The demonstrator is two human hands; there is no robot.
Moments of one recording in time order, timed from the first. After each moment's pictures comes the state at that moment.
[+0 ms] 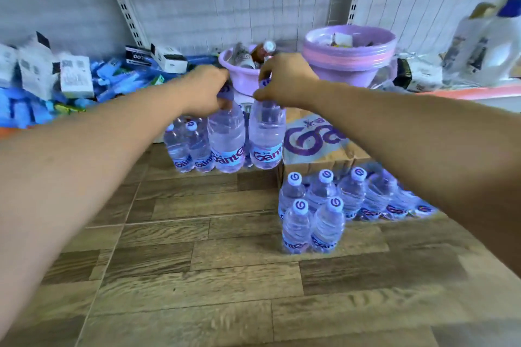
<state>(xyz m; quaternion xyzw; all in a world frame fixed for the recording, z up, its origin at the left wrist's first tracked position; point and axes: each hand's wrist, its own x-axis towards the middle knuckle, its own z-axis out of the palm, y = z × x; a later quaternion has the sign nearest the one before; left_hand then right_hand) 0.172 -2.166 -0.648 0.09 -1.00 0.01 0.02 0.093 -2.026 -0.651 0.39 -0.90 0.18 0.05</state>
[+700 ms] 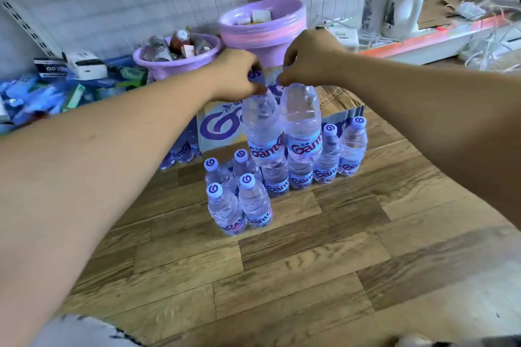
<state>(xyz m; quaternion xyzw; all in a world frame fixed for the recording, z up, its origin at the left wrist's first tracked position) 0.083 -1.951 -0.662 -0.02 -1.00 -0.07 0.02 0.026 -1.805 -0.670 0.24 -0.95 0.20 0.02</state>
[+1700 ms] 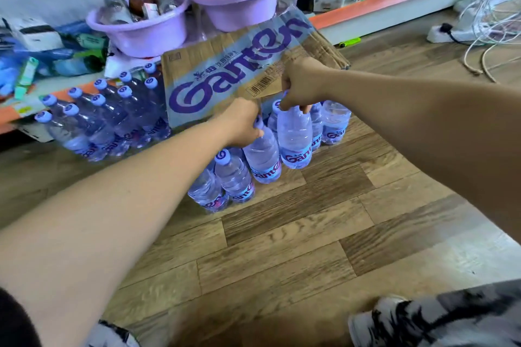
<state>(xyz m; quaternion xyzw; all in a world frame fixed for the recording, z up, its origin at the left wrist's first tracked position) 0.093 -1.906 -0.781 -0.02 -0.99 -0.02 -0.13 0.011 -1.774 -0.763 0.26 -0.94 0.10 -0.17</state>
